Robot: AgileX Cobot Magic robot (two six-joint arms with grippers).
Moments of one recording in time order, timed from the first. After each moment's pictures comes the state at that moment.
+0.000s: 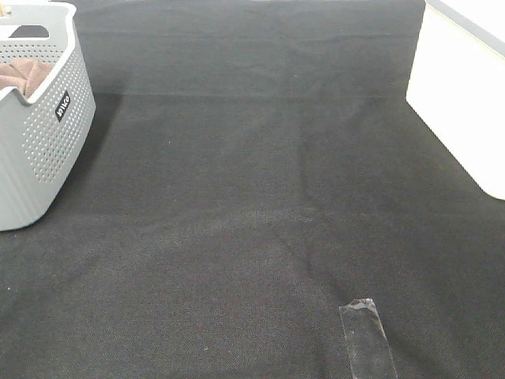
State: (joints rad) left arm 0.09 0.00 -0.51 -0.01 1.05 0.02; right arm 0.05 0.00 -0.50 -0.02 1.07 -0.01
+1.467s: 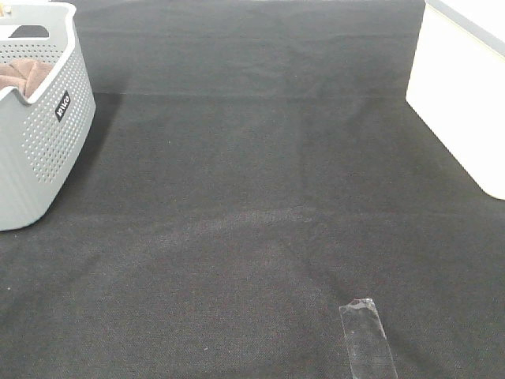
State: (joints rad) left arm 0.09 0.00 -0.51 -0.01 1.05 0.02; right arm 0.05 0.00 -0.50 -0.02 1.07 -0.01
